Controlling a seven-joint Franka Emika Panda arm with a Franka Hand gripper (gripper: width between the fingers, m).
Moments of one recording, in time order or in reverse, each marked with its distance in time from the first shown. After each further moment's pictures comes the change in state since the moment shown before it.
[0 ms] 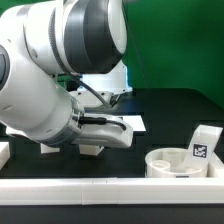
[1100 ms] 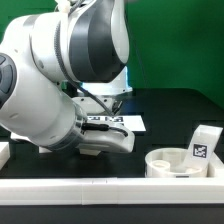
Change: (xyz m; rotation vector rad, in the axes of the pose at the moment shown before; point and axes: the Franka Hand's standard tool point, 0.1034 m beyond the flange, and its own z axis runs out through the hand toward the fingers) arm 0.002 0.001 0.015 0.001 -0.001 0.008
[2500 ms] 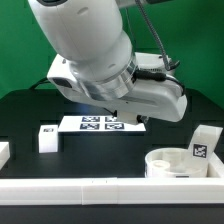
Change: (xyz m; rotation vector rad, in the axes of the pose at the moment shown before) arm -0.042 -0.095 -0.068 -0.016 0.161 0.138
